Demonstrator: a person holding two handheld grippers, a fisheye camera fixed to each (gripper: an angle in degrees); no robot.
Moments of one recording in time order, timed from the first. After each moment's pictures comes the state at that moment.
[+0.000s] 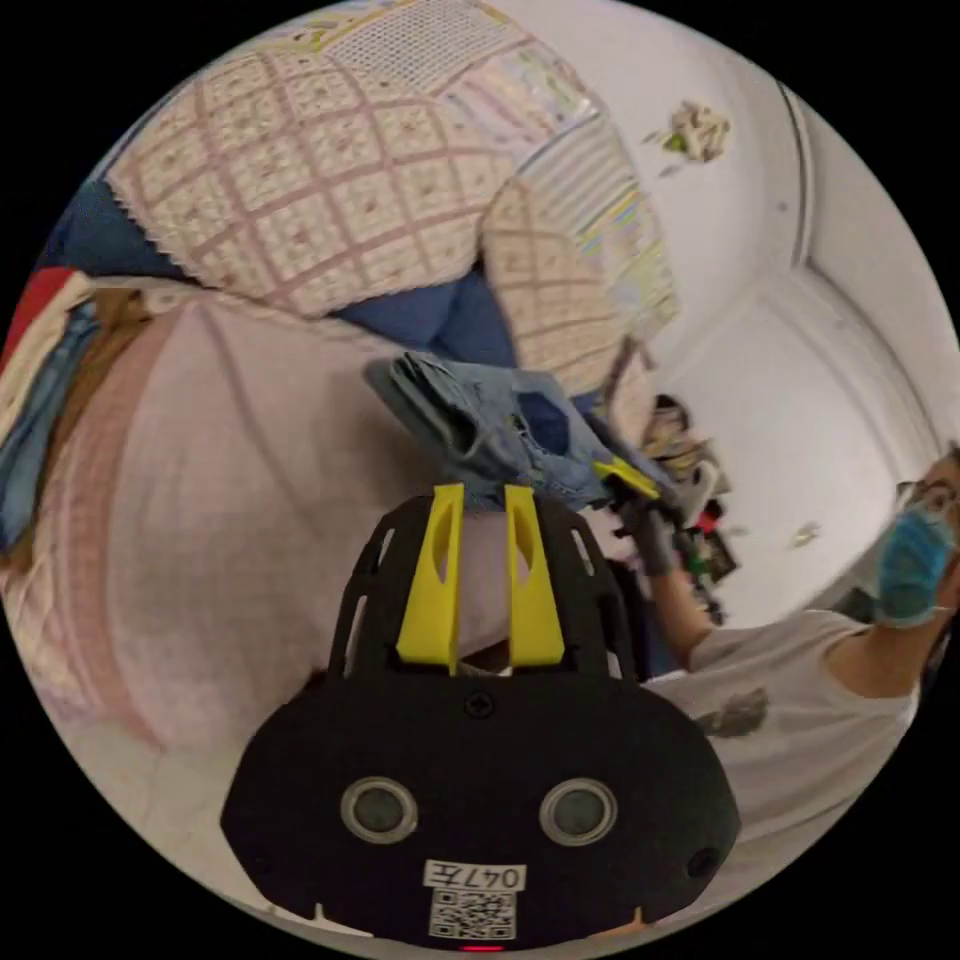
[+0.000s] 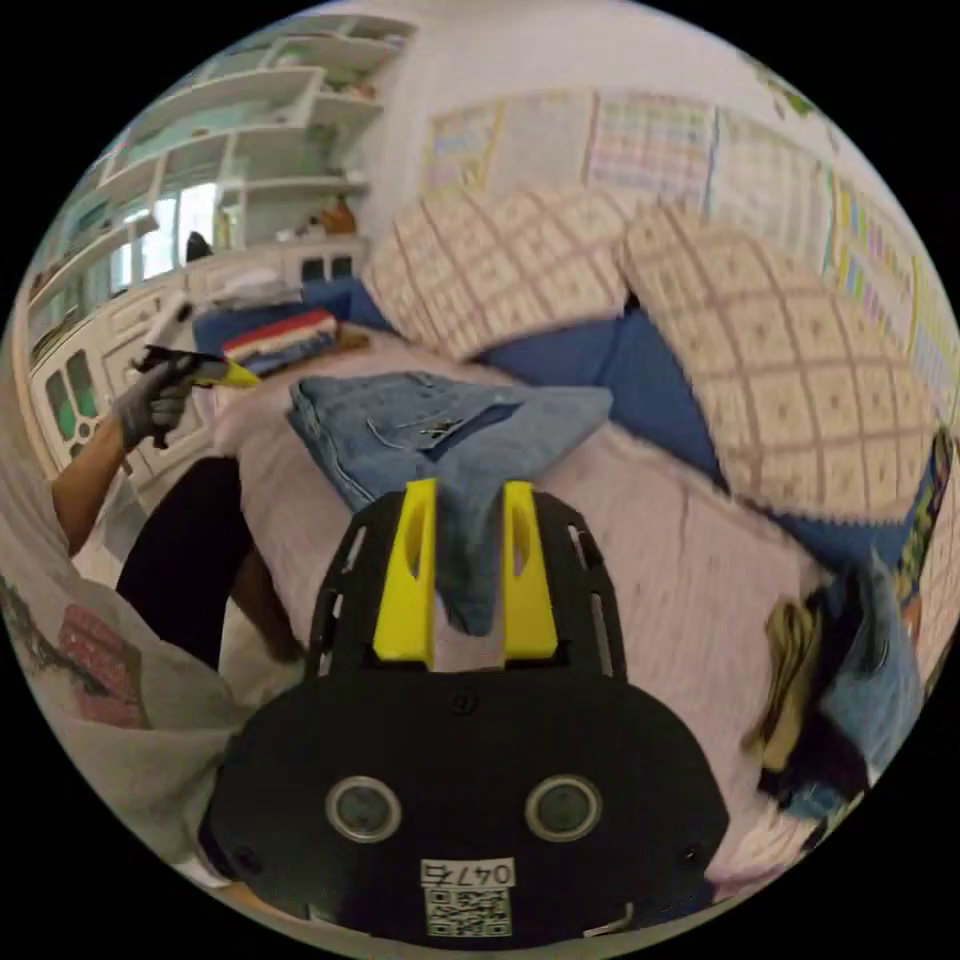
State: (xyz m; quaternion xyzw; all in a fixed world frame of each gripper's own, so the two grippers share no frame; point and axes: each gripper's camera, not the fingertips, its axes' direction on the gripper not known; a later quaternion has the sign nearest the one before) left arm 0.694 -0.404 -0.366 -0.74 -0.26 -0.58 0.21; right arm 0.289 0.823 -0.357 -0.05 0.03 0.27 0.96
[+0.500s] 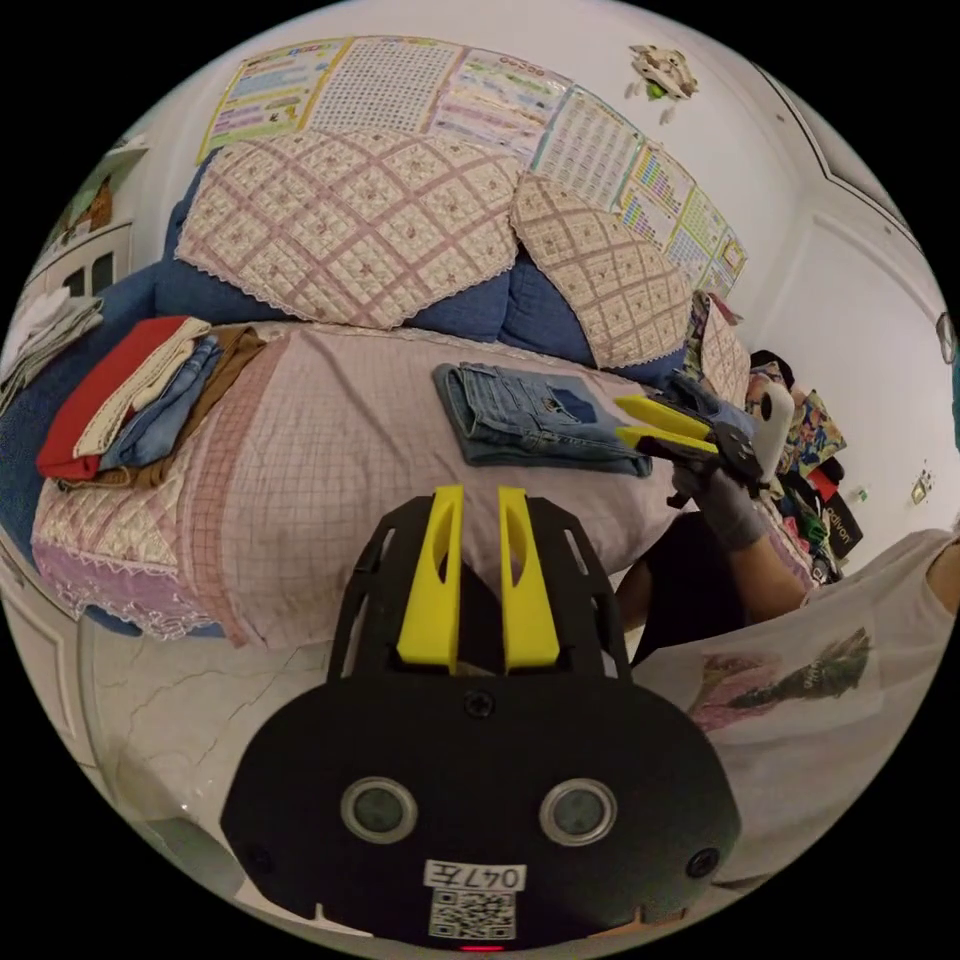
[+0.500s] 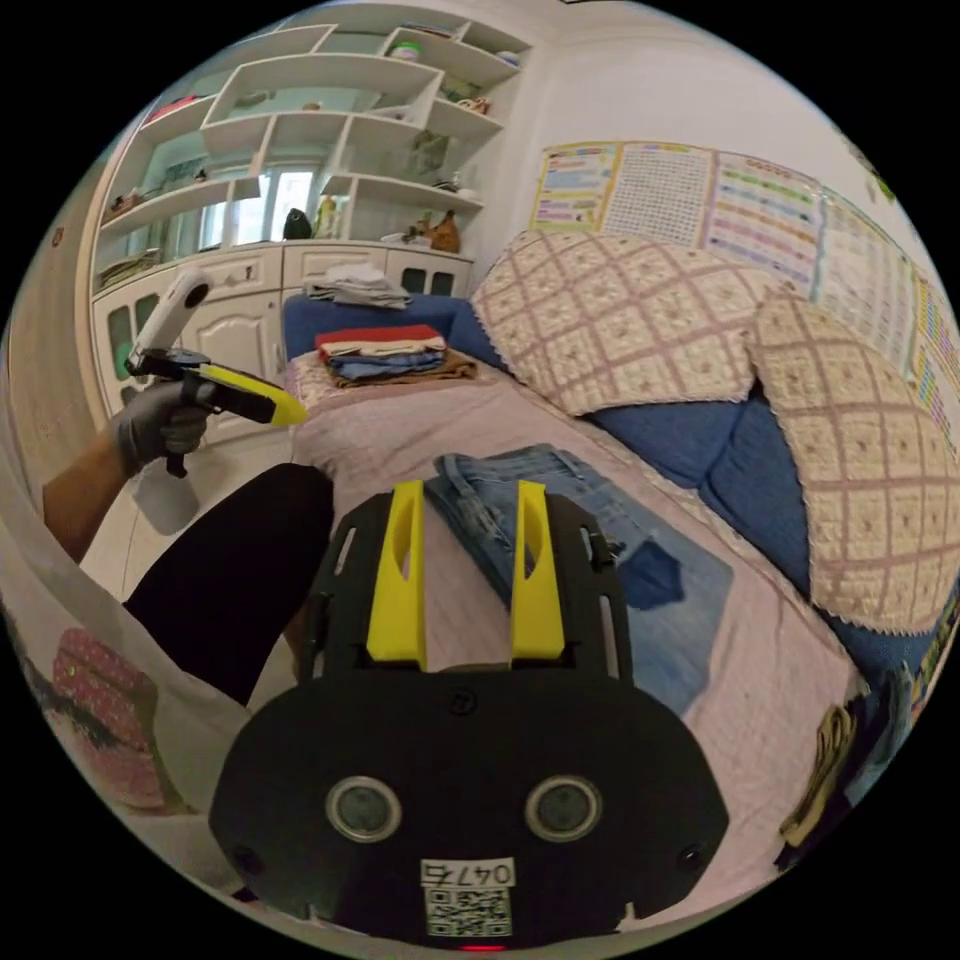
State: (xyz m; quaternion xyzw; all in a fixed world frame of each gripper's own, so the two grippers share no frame) left arm 0.760 -0.318 -0.144 -0.84 -0.27 -0.42 0.21; right arm 0.241 0.705 -0.412 0.02 -0.02 0.17 0.98
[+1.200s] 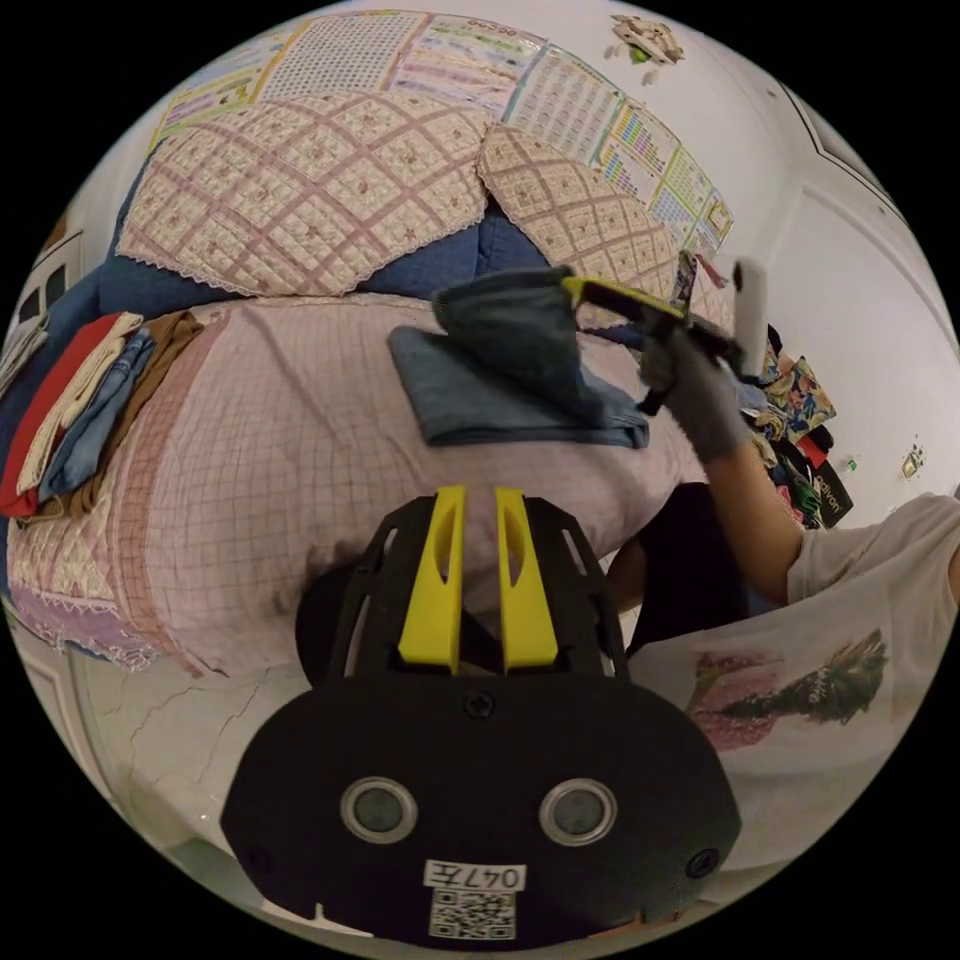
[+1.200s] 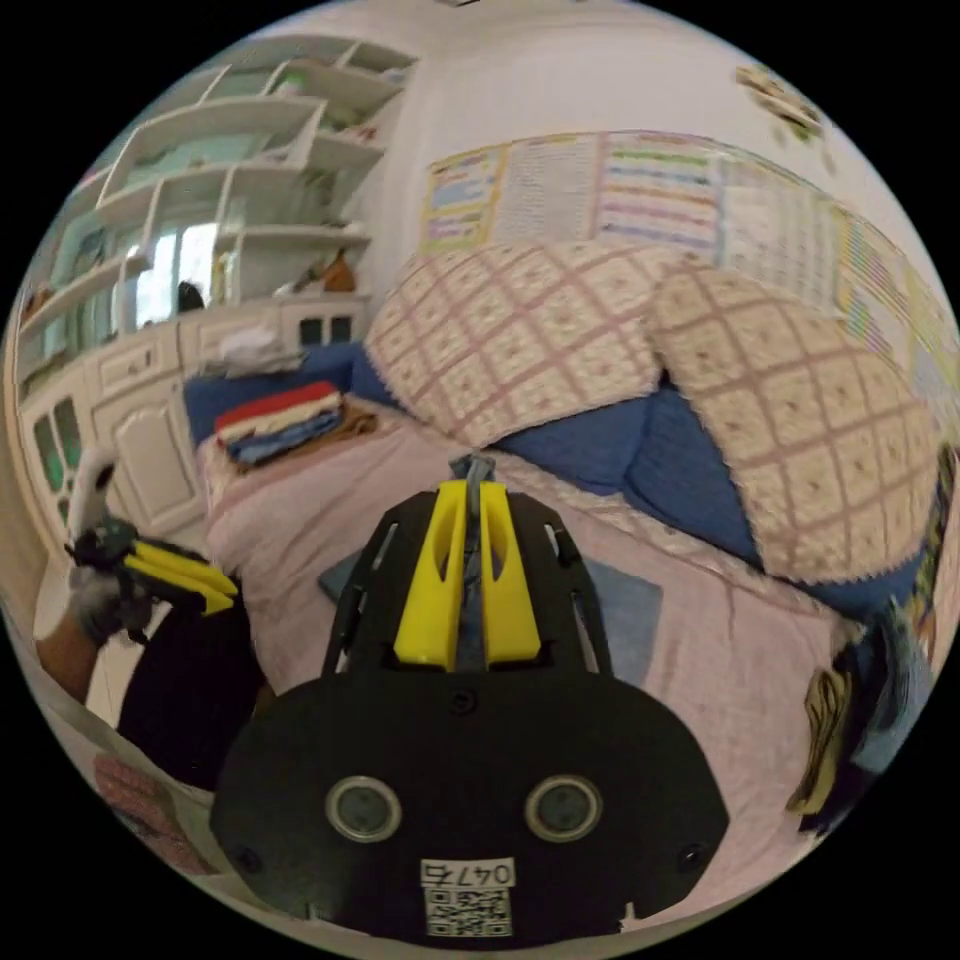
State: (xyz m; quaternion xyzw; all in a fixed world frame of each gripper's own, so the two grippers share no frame) left arm 0.802 -0.093 -0.013 -0.84 -0.22 -0.46 0.19; right arm 0.484 0.658 -0.571 0.03 0.06 0.28 0.96
